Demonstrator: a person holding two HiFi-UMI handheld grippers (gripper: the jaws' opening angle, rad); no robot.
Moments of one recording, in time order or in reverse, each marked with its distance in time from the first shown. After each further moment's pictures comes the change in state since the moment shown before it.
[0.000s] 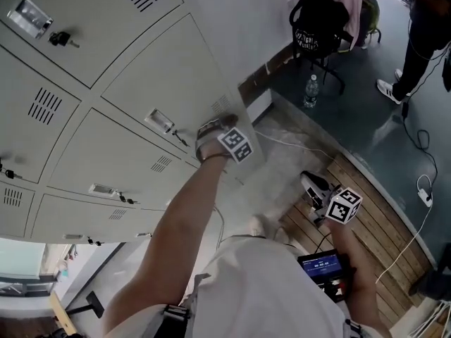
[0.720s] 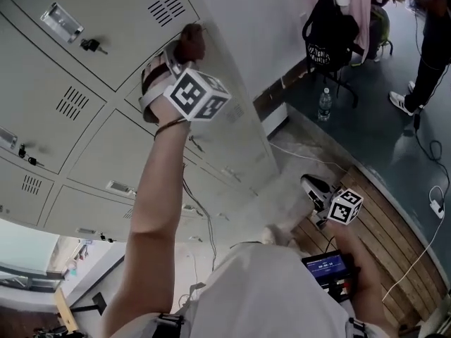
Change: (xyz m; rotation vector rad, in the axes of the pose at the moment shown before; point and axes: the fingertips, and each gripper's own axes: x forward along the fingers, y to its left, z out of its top) left arm -0.298 0.322 0.007 -0.189 -0.262 0.751; right arm 0.024 0.017 0.003 -0.005 -0.014 0.110
